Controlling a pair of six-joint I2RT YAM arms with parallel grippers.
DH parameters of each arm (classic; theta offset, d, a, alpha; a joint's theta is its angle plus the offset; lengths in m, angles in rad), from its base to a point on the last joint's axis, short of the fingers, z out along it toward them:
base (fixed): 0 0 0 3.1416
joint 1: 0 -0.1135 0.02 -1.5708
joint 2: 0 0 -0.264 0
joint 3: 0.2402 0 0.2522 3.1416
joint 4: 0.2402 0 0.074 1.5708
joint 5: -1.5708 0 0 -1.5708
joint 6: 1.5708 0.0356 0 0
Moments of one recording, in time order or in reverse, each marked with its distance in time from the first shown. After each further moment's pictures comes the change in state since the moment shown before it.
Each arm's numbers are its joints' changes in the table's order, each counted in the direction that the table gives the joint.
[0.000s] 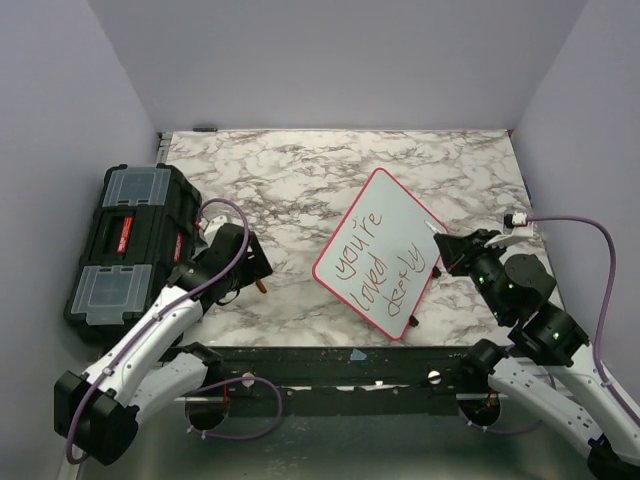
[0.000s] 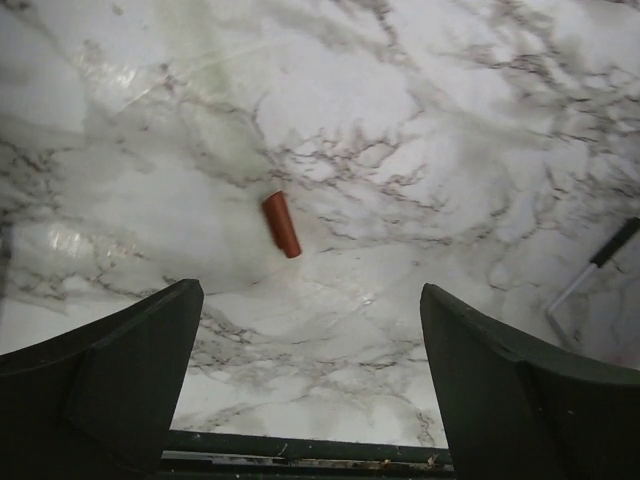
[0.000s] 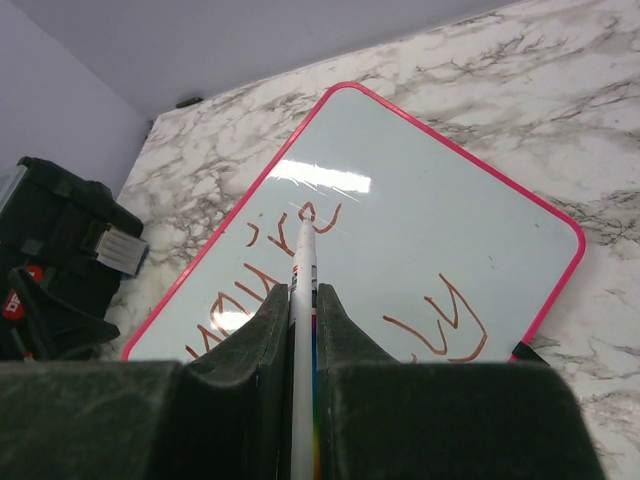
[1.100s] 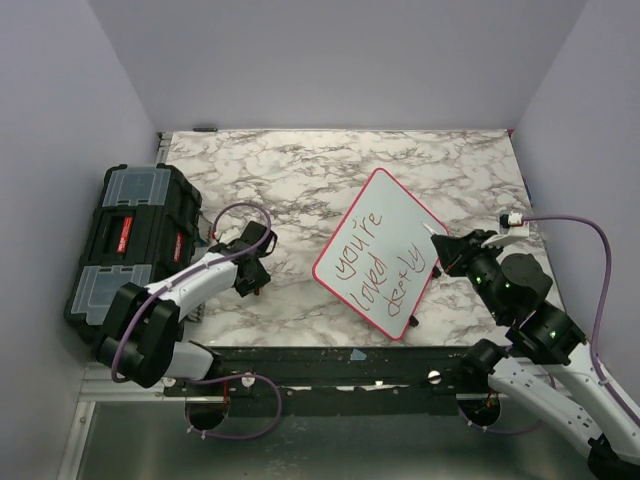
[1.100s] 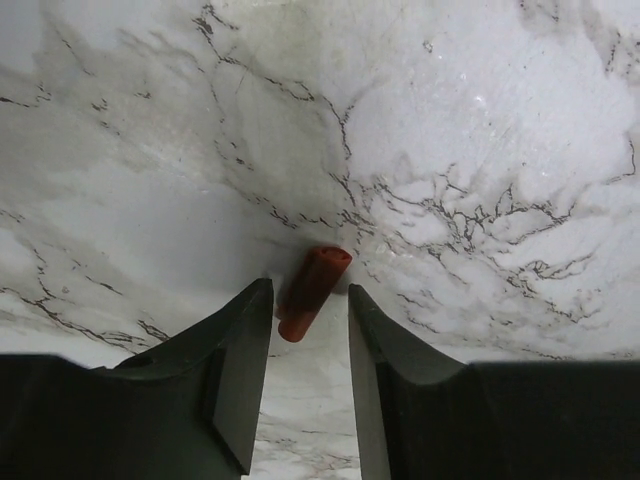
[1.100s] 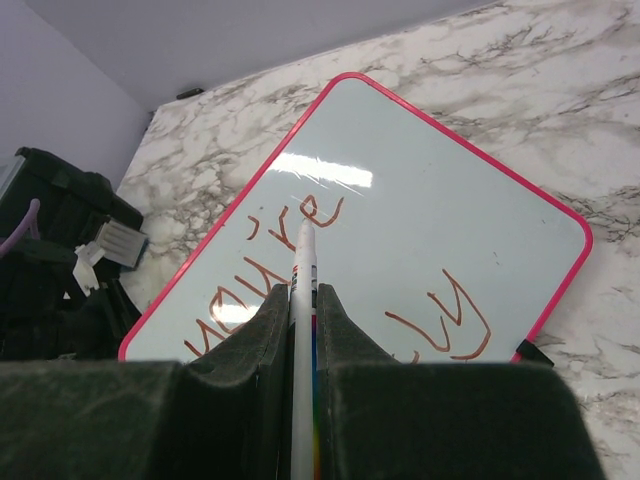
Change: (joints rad) left arm -0.043 -0.446 -0.073 -0.133 0.032 -0.217; right arm 0.000 -0.009 -0.014 -0.010 0.019 0.000
